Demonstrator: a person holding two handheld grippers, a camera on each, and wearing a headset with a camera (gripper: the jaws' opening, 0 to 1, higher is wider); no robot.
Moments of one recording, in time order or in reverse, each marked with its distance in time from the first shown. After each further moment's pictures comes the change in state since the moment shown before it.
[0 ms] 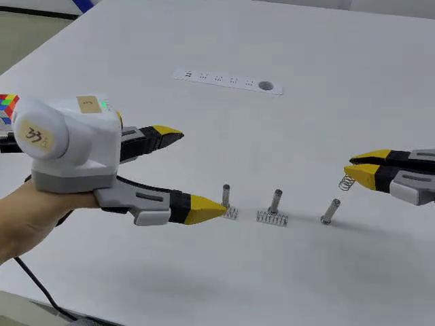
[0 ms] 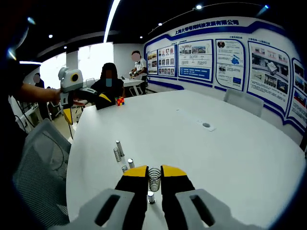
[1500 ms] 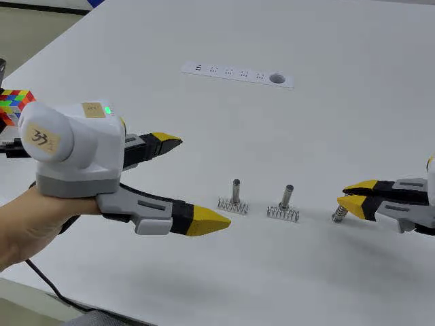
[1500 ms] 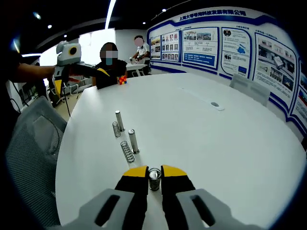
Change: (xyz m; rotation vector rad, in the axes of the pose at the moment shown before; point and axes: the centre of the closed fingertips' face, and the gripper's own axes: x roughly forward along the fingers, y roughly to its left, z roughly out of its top) left arm -0.007 -0.004 -0.020 -0.065 0.050 0.001; right arm 0.028 0.018 -0.061 -0.040 0.142 0.024
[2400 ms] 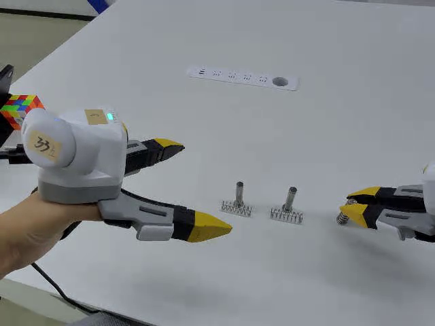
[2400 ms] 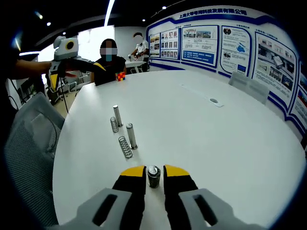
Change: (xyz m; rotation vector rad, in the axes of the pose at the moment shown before) left arm -0.004 -0.005 0.000 0.002 0.006 -0.002; right arm 0.002 -0.006 -0.008 0.014 0.011 -0.016
